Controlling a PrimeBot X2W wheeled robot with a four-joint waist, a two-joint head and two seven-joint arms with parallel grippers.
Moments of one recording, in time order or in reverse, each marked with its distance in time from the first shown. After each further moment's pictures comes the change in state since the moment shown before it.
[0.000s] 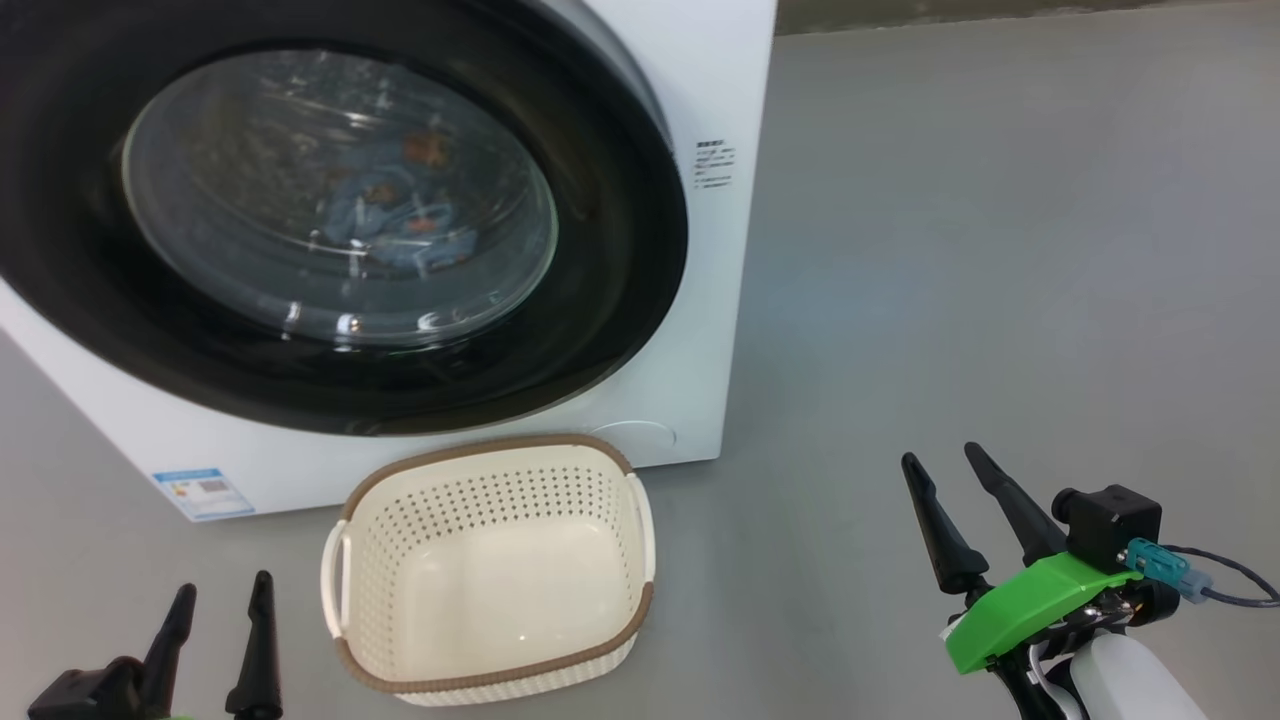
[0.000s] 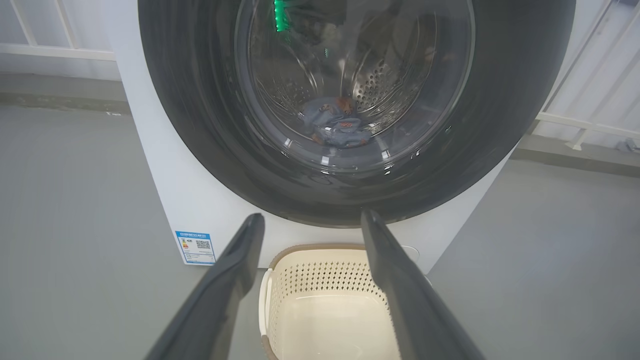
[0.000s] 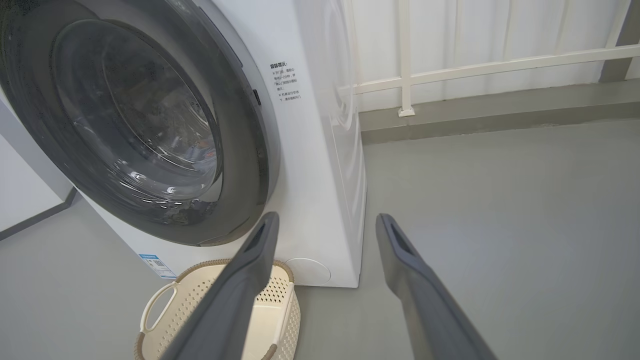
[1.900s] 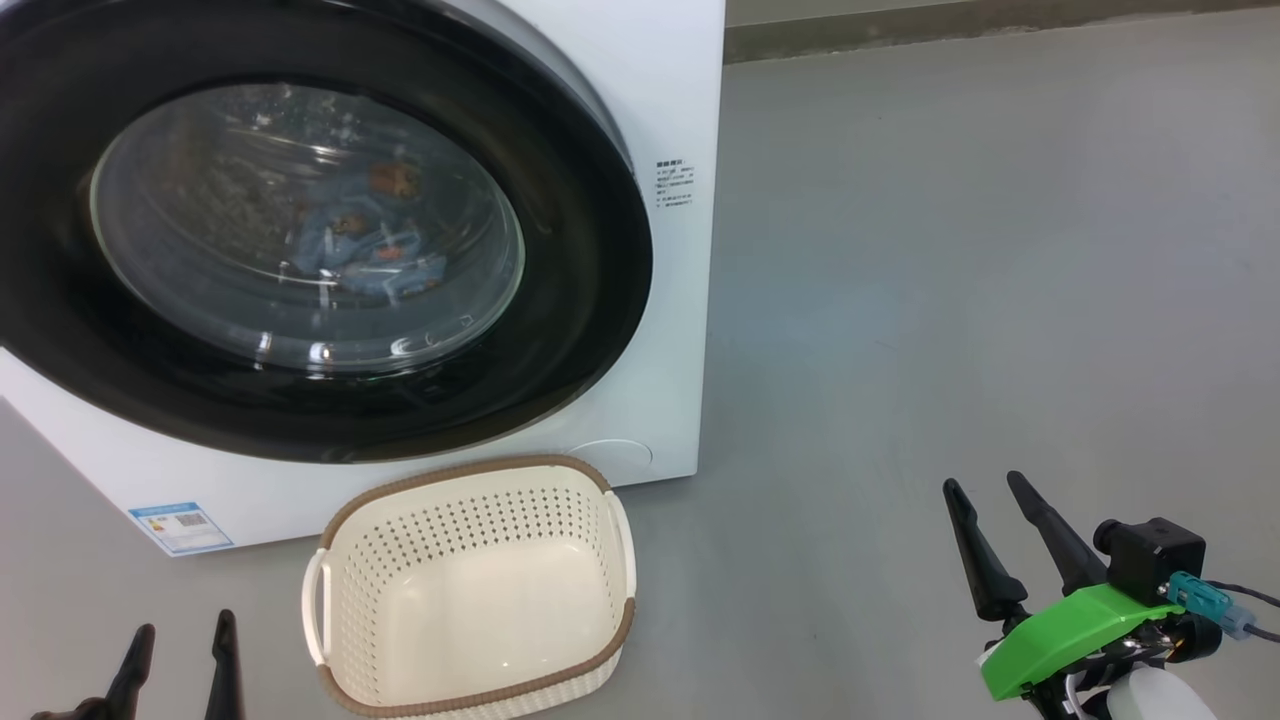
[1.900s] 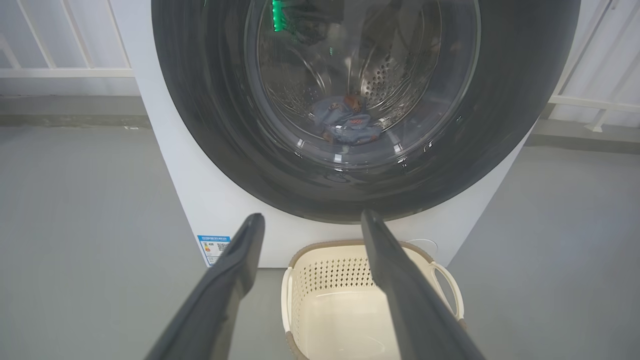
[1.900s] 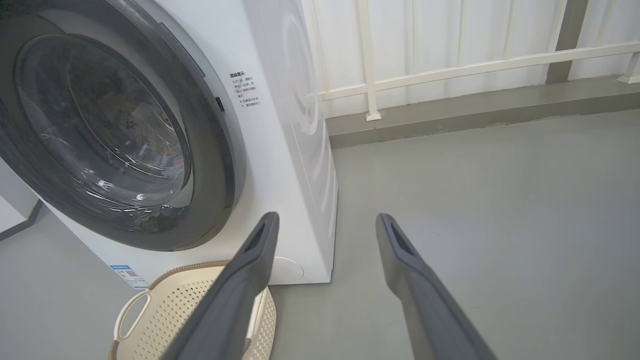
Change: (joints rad) left arm 0.062 -0.018 0.100 -0.008 0.105 -0.001 0.000; right arm 0.074 -0.017 -0.058 -0.038 -0.004 0.000 0.000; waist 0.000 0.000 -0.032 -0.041
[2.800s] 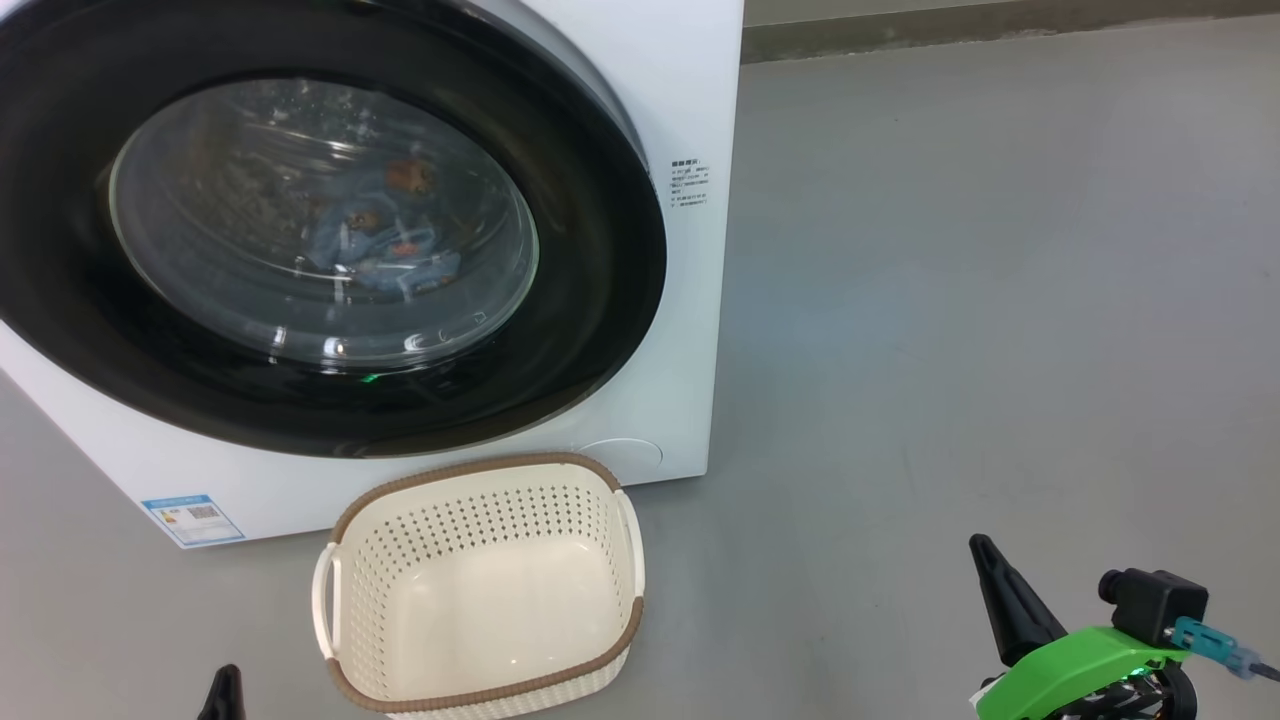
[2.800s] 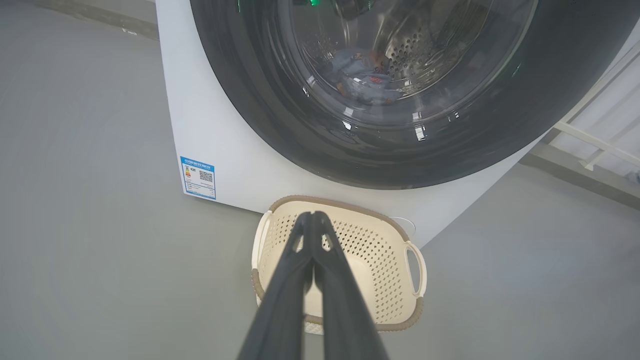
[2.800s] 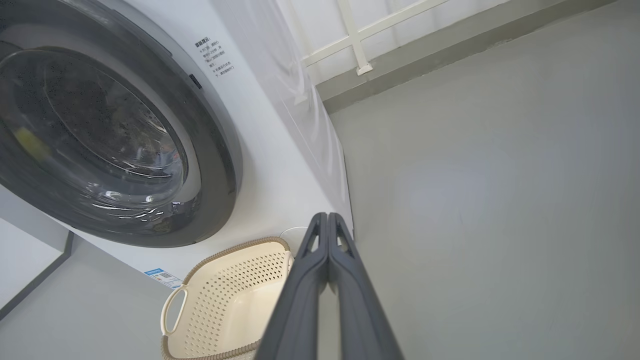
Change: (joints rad) left arm 0.014 -0.067 -0.016 0.069 -0.179 0.000 0.055; right arm 0.059 0.050 -0.030 0.044 0.153 0.000 0.054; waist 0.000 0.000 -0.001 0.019
